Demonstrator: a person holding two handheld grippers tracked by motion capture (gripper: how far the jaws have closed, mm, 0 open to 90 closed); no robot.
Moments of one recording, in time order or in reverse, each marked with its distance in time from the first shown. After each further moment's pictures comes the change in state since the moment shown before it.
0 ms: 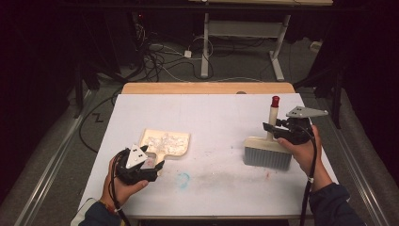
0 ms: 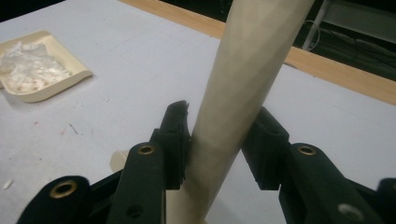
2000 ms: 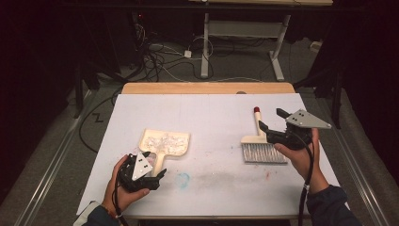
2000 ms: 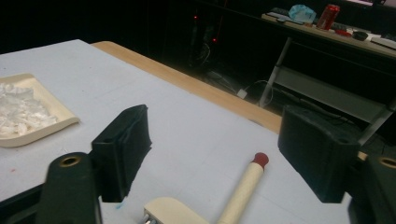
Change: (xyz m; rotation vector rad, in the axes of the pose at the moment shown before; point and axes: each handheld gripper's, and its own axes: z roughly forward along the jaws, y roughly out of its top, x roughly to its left) left arm -0.014 -0.014 0.009 0.021 0.003 0.081; right arm 0.039 0.010 -0.021 -0.219 -0.158 -0.101
